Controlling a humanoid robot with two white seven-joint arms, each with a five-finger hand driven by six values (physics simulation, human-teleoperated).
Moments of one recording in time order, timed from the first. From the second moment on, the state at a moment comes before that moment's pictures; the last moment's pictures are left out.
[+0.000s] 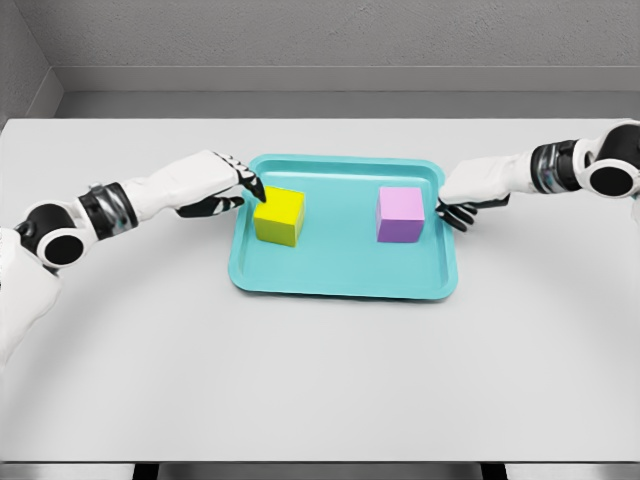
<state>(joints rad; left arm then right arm) -0.59 0.49 -0.50 -1.24 -0.53 -0.61 -0.35 -1.06 -0.69 1.14 -1.11 0.40 -0.61 0.61</state>
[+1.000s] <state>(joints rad) -0.64 0.50 -0.51 -1.06 -0.50 -0.61 -0.37 -1.09 -0.60 1.19 -1.00 0.41 -0.61 0.61</state>
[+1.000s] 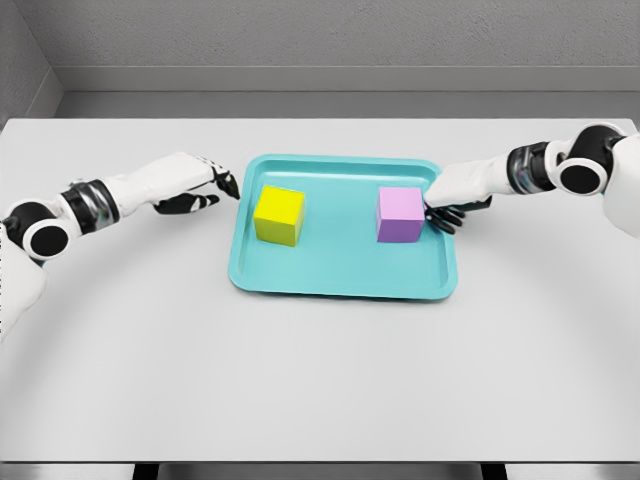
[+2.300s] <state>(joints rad) -0.64 0.43 -0.52 -1.06 -0.54 -0.61 -0.37 -1.11 -0.55 1.21 -1.00 0.41 -0.61 0.61</state>
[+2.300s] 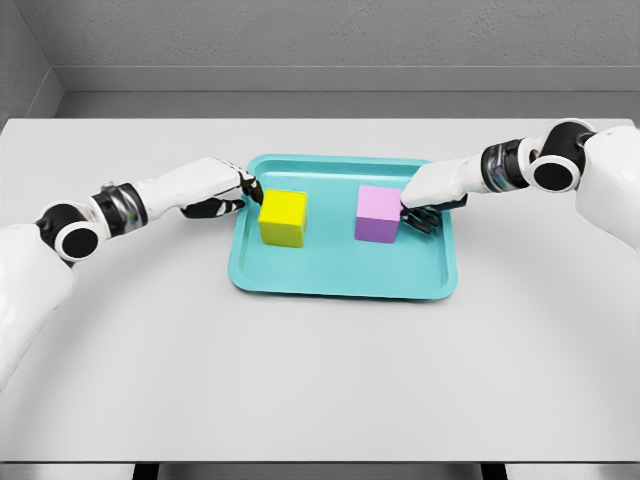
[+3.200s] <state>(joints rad) -0.64 0.39 -0.53 -1.06 -0.55 -0.61 -0.37 -1.14 -0.50 1.22 -0.91 0.42 -0.61 0.61</state>
